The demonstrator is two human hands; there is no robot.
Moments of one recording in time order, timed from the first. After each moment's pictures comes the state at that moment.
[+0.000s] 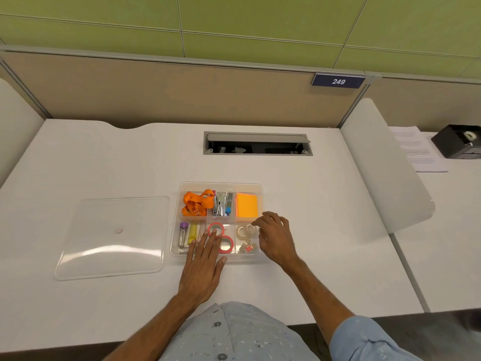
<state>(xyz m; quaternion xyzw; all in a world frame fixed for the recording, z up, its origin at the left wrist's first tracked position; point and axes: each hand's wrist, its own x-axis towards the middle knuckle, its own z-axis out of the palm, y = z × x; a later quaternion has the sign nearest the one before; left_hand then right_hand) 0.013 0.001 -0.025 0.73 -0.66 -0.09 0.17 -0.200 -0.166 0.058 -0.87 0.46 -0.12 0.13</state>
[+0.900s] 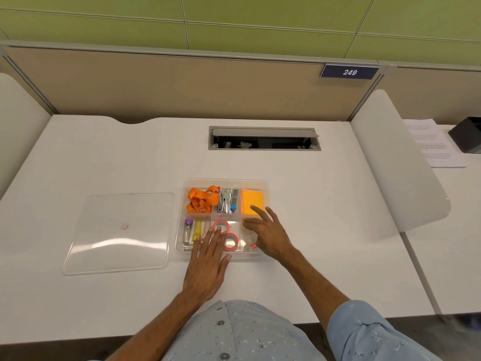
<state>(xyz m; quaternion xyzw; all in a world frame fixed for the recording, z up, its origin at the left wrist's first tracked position) 0.012 0.001 -0.020 0.74 -0.65 -0.09 0.16 -0.177 -0.179 0.044 -0.94 0.32 -0.02 0.10</state>
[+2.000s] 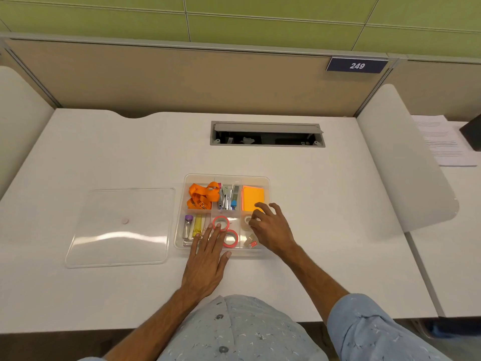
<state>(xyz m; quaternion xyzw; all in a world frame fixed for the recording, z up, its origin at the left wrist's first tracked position) 0.011 0.000 -0.021 0.73 -0.65 -0.08 0.18 -0.179 -0.189 0.044 -0.94 0.33 0.01 0.02</state>
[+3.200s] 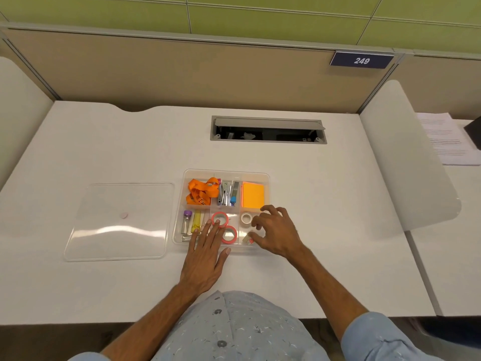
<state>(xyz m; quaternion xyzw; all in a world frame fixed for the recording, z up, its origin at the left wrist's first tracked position) 0.009 0.001 -0.020 0.74 -0.64 -0.09 0.19 -0.196 -0.175 0.073 -0.92 0.37 -0.03 0.15</state>
